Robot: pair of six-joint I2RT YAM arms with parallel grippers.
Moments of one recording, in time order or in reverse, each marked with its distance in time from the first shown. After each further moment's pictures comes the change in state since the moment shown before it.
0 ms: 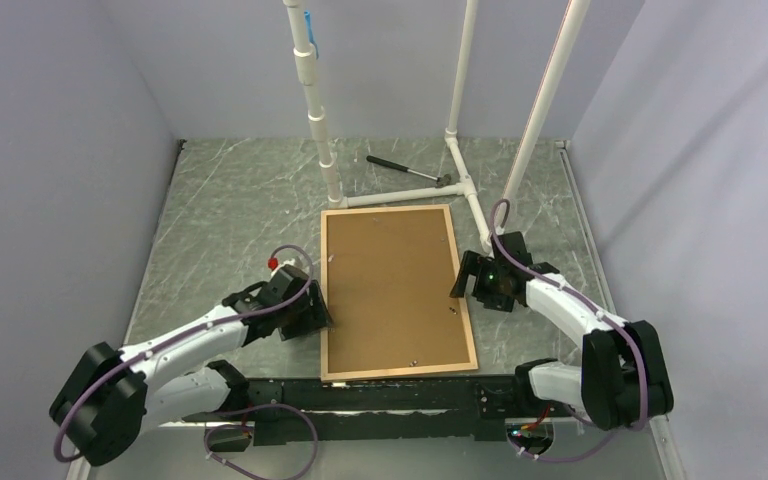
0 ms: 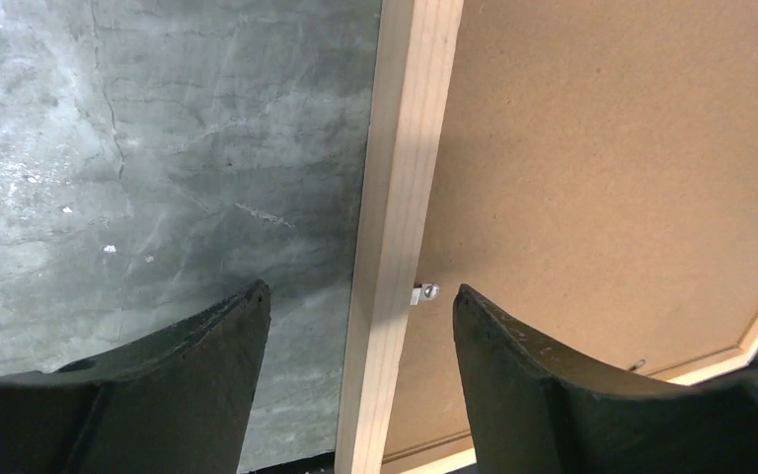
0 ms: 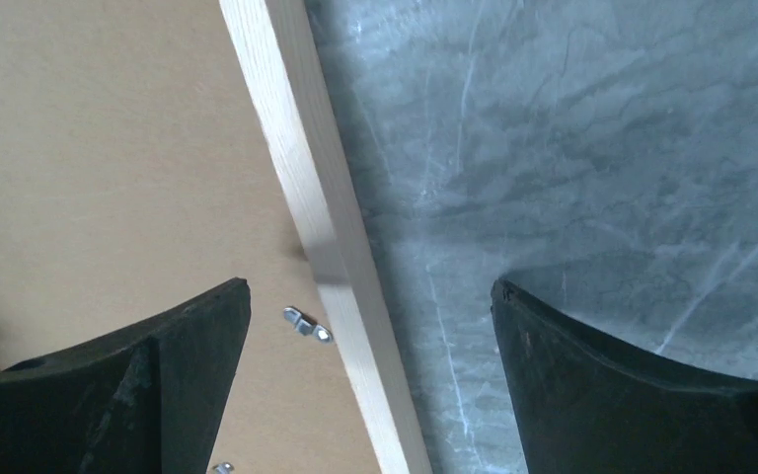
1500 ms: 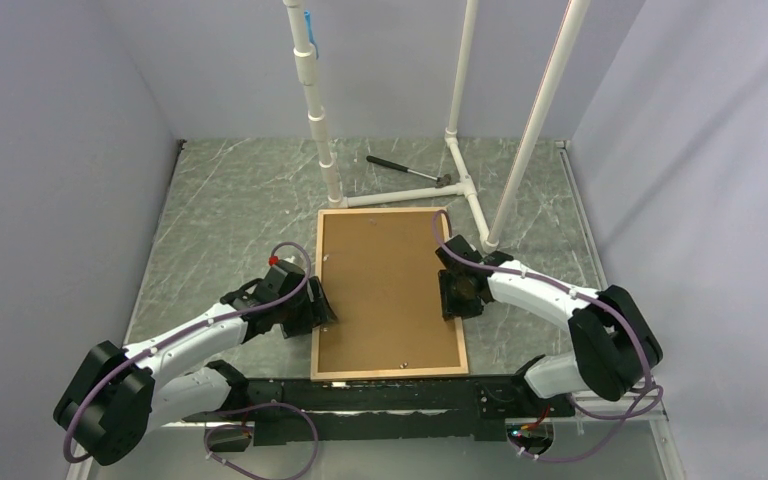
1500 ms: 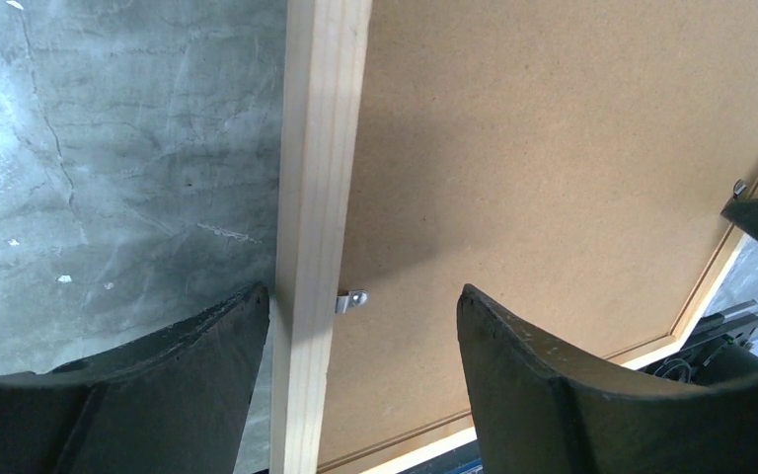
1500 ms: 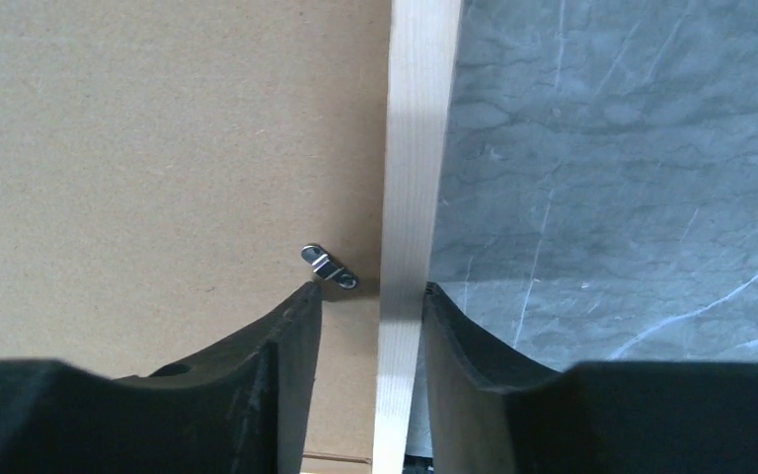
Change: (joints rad) left arm 0.090 -0.006 -0.035 0.084 0.138 0.029; right arm 0.381 0.188 0.156 -0.211 0.203 0.015
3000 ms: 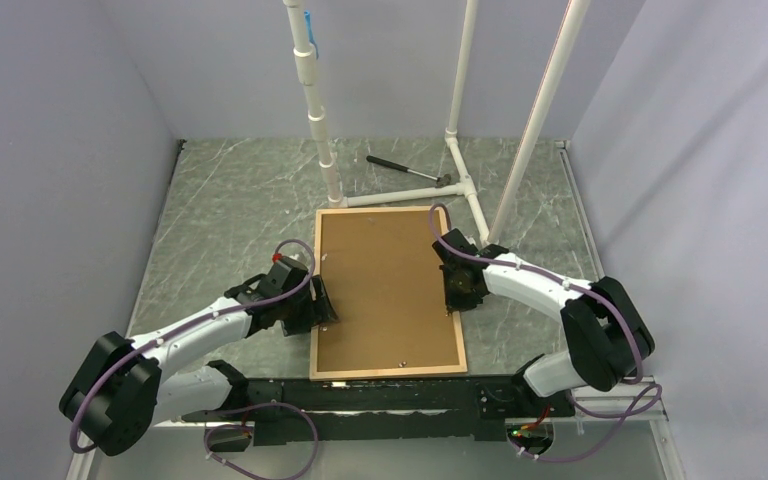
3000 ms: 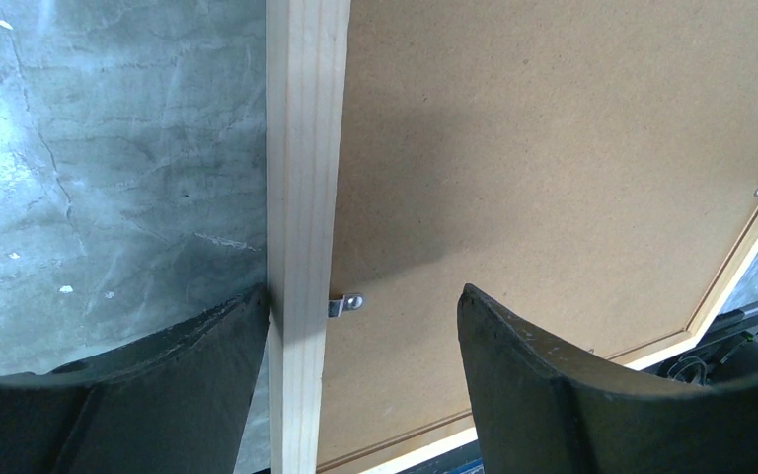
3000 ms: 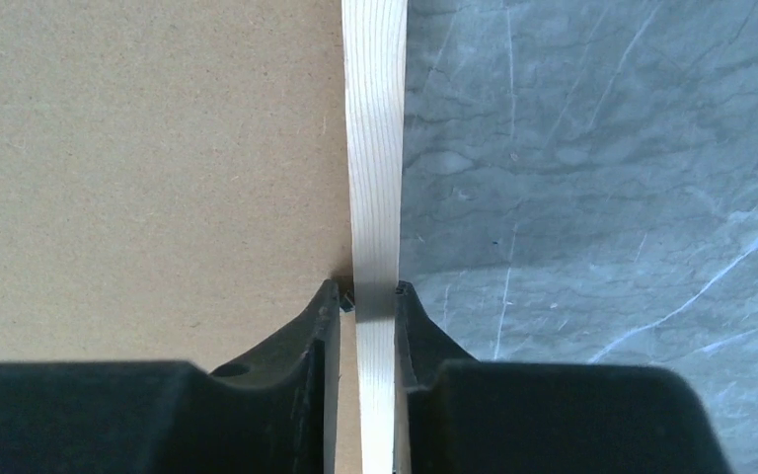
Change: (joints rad) left arm 0.003 0.058 0.034 -0.014 0.010 0.032; right arm -0.009 0.065 0.063 -0.013 0.069 0.004
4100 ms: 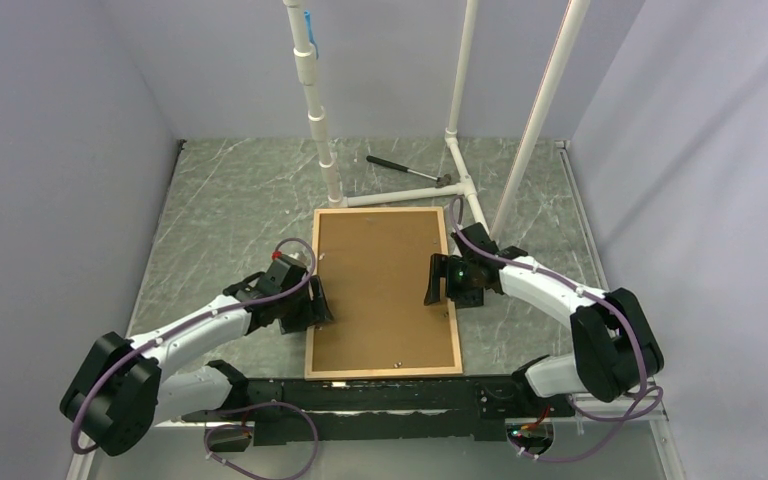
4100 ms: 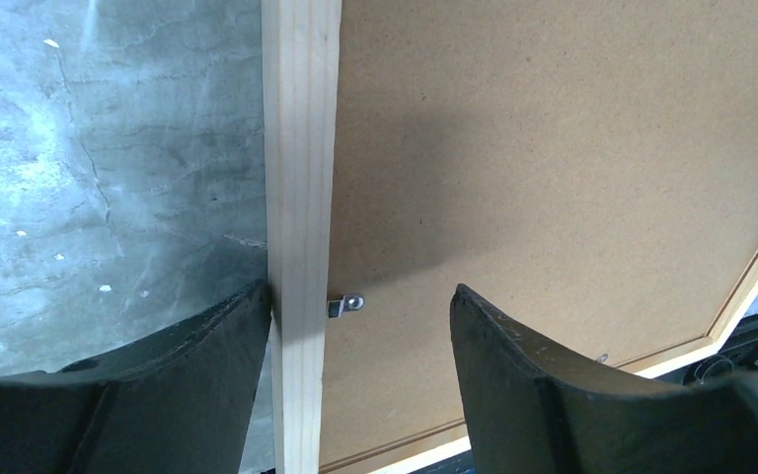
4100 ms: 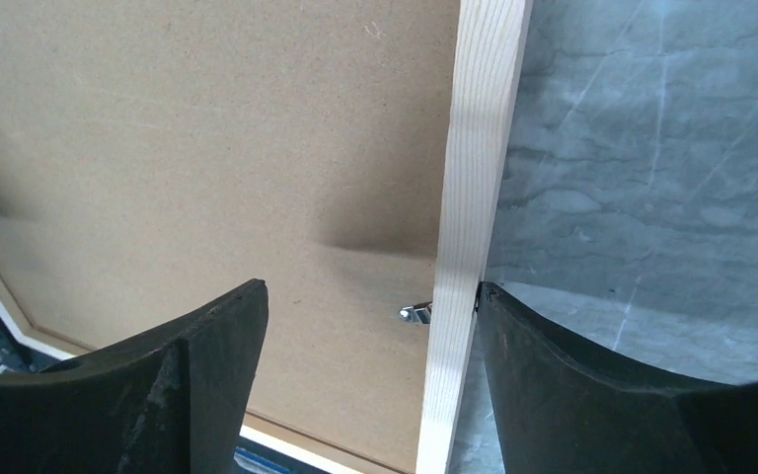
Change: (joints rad) left arm 0.016 -0.004 0.021 -0.039 -0.006 0.055; right arm -0.130 -0.066 -0.059 0.155 -0.323 -0.004
